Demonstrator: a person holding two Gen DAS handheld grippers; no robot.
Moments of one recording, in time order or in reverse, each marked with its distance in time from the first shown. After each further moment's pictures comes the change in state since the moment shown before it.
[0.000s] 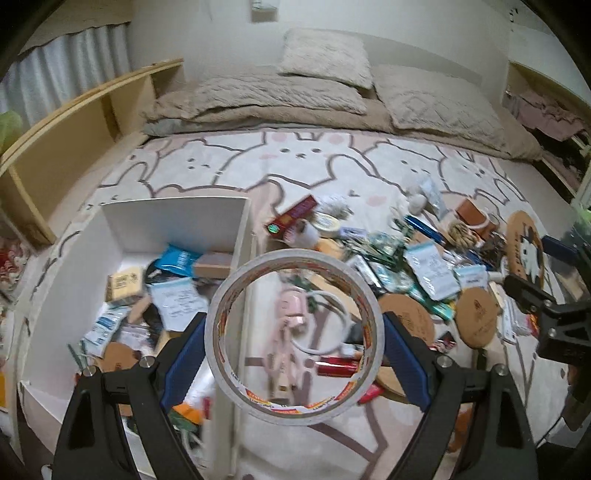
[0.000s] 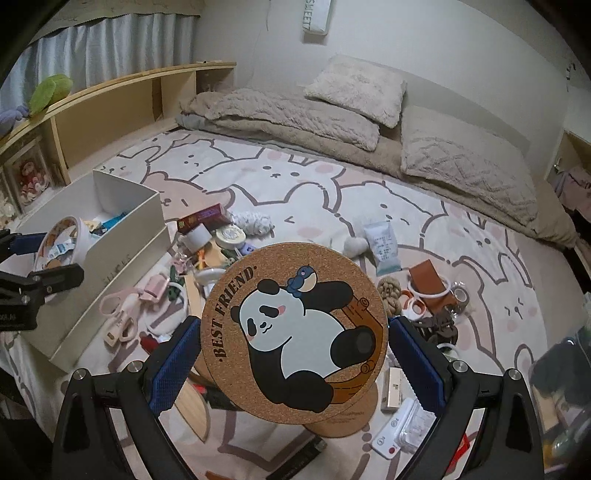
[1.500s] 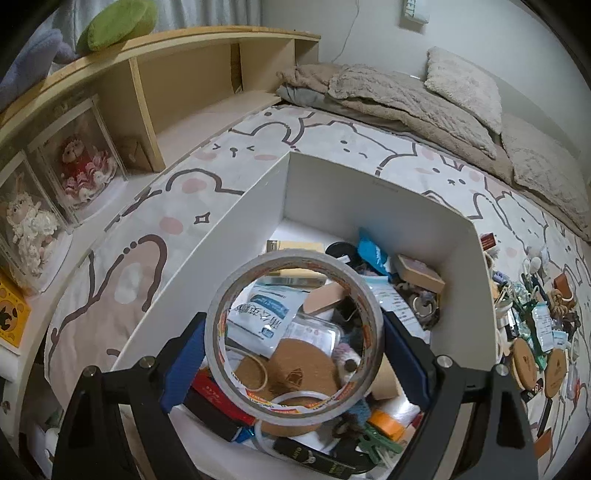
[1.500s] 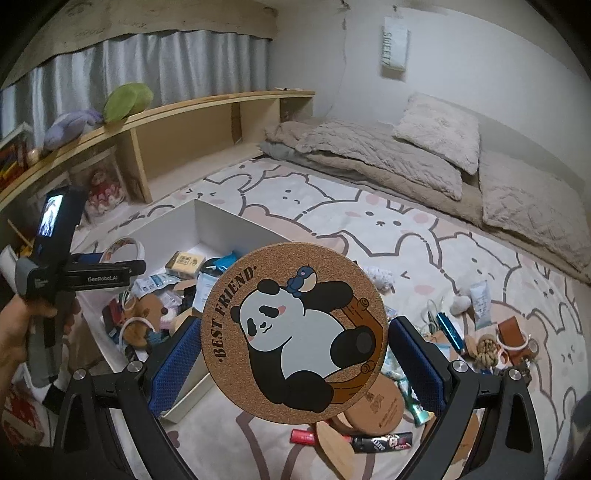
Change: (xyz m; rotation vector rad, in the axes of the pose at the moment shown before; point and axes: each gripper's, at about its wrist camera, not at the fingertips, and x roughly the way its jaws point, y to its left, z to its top) left arm 0.016 0.202 -0.029 -0.294 0.038 0.197; right arm -0.035 0.132 0.044 -0.091 -0.106 0.228
